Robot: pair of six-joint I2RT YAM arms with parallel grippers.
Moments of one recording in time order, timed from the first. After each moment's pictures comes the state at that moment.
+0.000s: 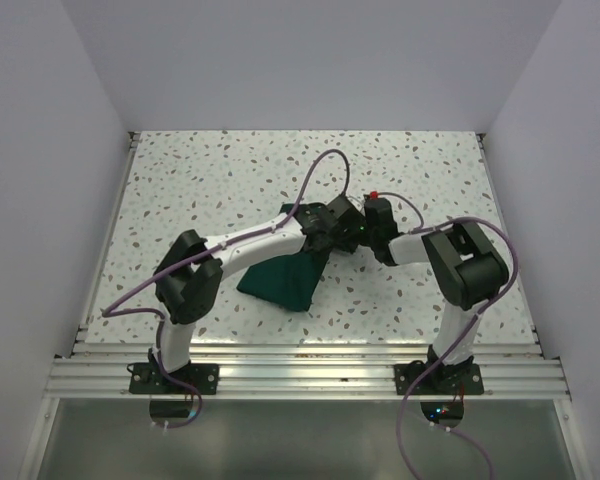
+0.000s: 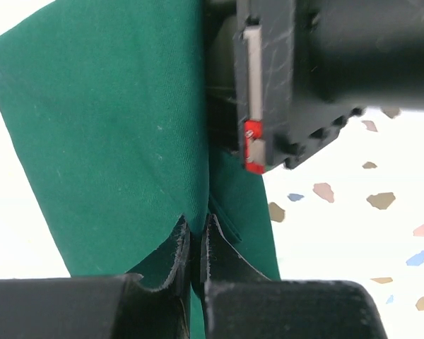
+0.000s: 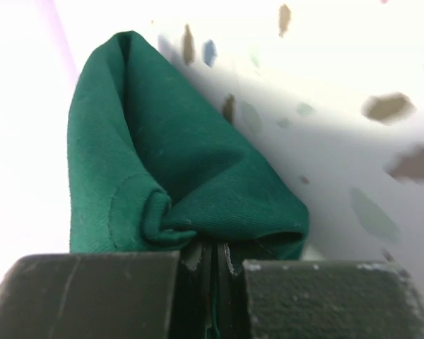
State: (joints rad) left arm -0.93 1.97 1.60 -0.72 -0.33 -0.20; right arm 0.40 1.89 0.81 0.50 -0.40 1.14
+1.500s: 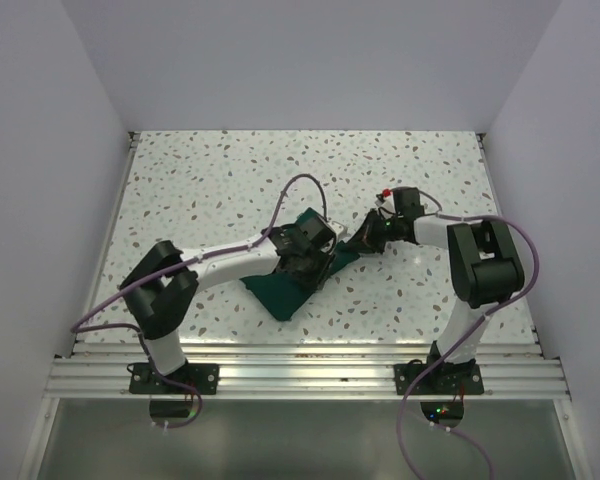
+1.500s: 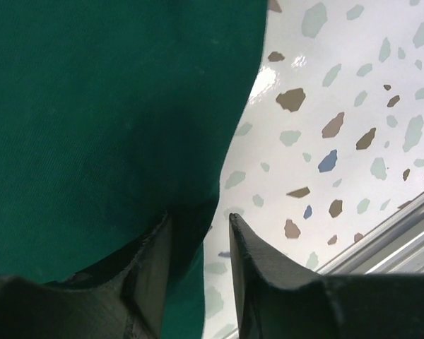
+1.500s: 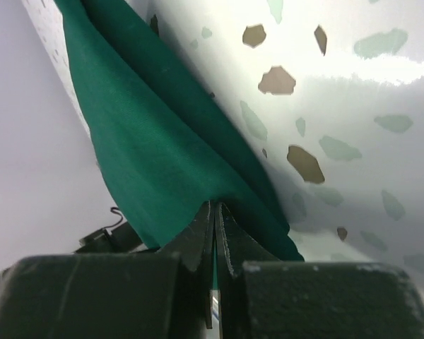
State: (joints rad) left arm -0.92 1.80 1.23 -0.50 0.04 -0.34; right arm 0.17 1.85 0.95 -0.07 -0.75 0.72
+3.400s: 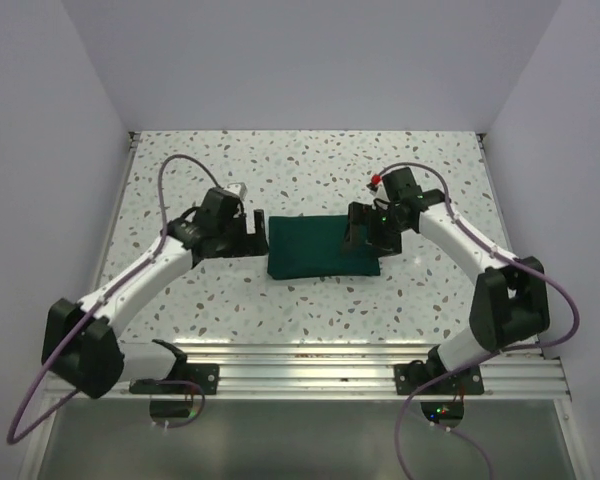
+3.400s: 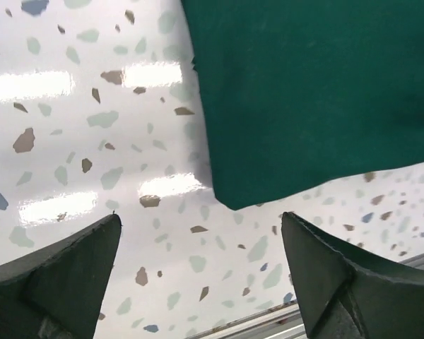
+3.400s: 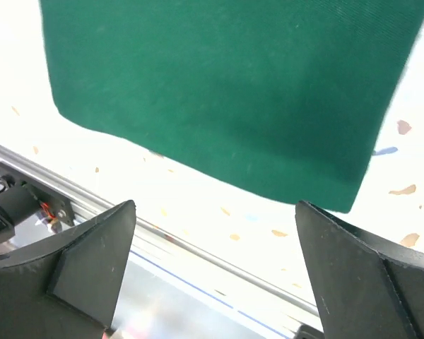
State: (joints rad) left arm -0.48 1.35 1.01 -0.64 0.00 -0.48; right arm 0.33 1.58 1.17 -0.77 -0.38 0.40
